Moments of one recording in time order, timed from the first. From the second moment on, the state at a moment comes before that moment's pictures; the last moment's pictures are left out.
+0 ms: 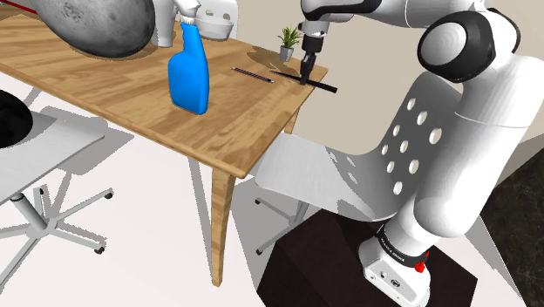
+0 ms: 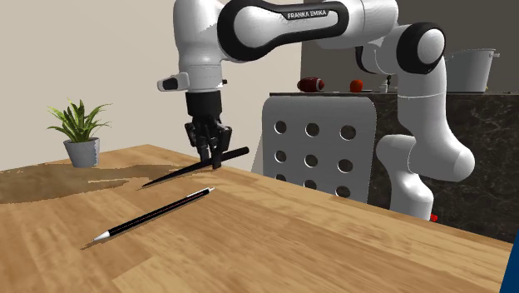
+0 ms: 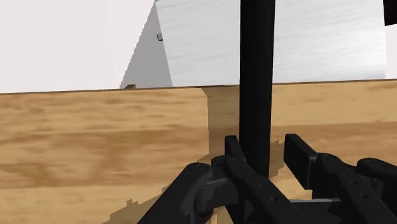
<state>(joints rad) 0.07 0.24 -0.28 -1.52 0.02 1.70 -0.68</state>
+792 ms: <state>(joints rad) 0.06 0.26 -0.29 -1.45 0.01 1.64 -0.68</state>
